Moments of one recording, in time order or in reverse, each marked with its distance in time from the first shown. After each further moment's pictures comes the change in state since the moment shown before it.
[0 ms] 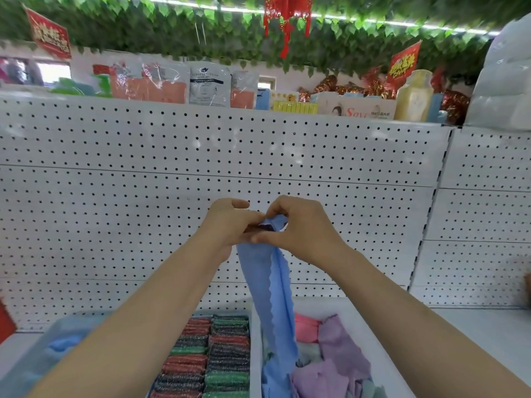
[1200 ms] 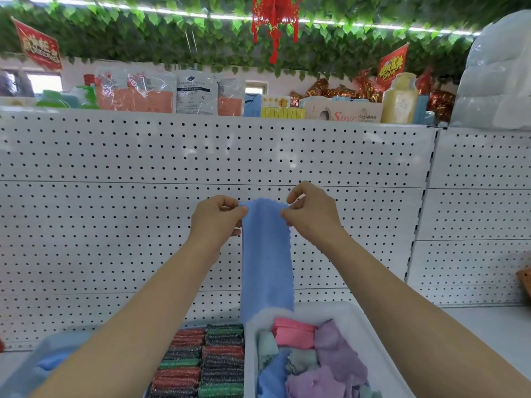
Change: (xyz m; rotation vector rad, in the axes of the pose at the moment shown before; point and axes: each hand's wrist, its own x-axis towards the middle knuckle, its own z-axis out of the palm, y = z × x) left_hand 0.025 -0.006 0.003 0.133 0.147 0.199; right_hand 0.023 0.022 -0.023 0.188 0.176 0.358
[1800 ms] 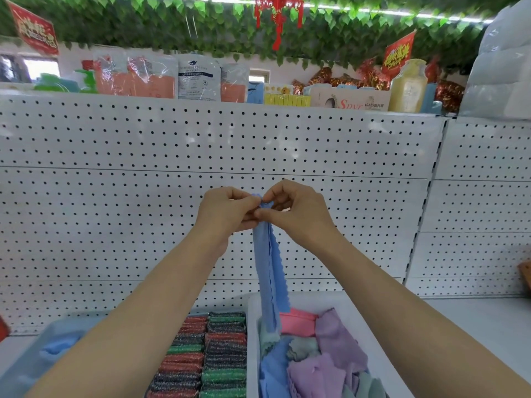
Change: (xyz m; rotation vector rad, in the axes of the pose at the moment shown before) left_hand -0.020 0.015 0.002 -0.141 -0.095 -0.060; right_hand -0.021 -0.005 0.020 0.163 -0.097 -0.265
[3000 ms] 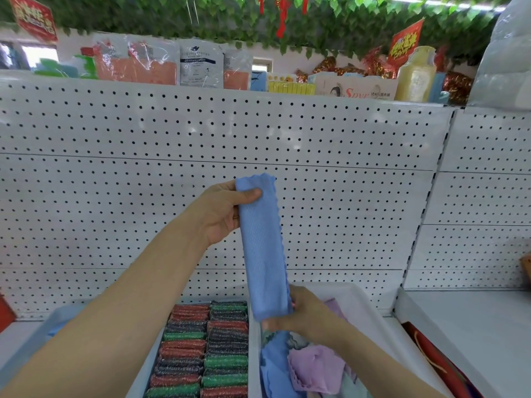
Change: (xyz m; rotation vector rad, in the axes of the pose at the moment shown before) left_hand 0.015 -0.010 -0.019 -0.241 -0.305 -0.165; right_hand -0.116 0.102 0.037 0.235 -0.540 0.457
